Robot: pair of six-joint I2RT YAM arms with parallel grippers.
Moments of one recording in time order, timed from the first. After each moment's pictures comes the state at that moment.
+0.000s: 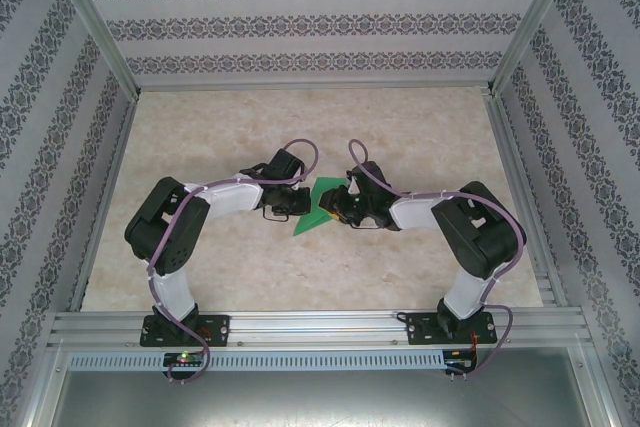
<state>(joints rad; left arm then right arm) -0.56 1.82 1.05 -0.31 0.26 -0.55 0.55 1.75 0.74 0.26 -0.48 1.08</state>
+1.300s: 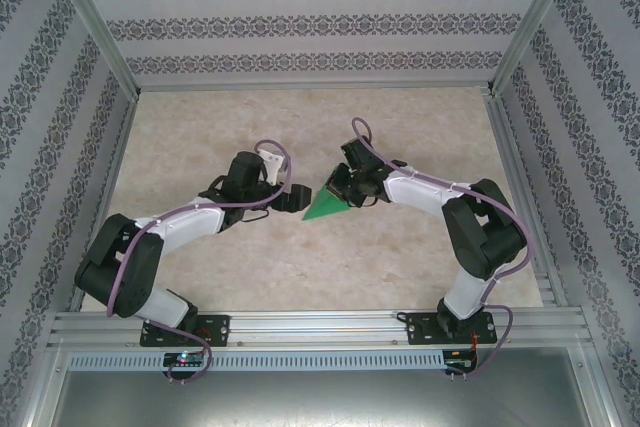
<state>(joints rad) -0.47 1.49 0.73 0.12 0.35 -0.30 0.56 1.74 1.05 -0.28 -0.24 1.17</state>
